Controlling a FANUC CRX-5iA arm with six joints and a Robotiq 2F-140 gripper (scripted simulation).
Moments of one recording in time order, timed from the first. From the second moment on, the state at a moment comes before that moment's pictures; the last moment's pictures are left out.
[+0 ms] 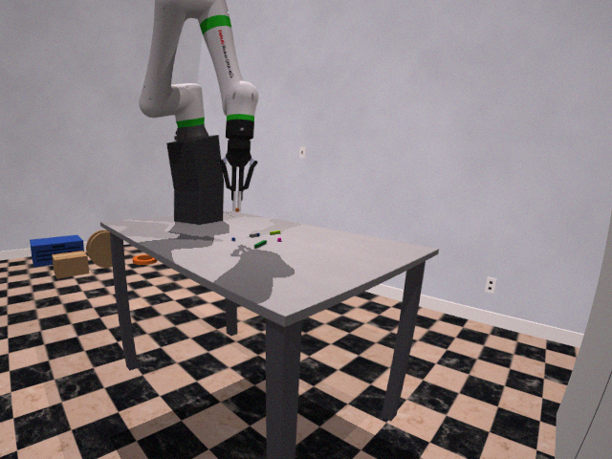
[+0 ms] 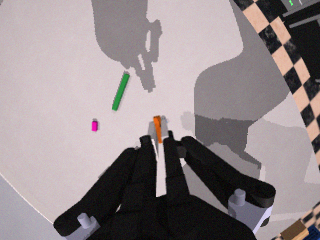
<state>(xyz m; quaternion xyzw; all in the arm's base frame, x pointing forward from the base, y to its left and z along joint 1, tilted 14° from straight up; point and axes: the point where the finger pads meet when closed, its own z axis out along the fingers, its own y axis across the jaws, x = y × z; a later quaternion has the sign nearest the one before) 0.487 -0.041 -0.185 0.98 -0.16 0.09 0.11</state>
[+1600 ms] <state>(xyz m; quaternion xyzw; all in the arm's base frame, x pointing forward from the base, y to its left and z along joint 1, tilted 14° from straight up) 0.460 0.001 -0.197 0.82 0.56 0.00 0.14</state>
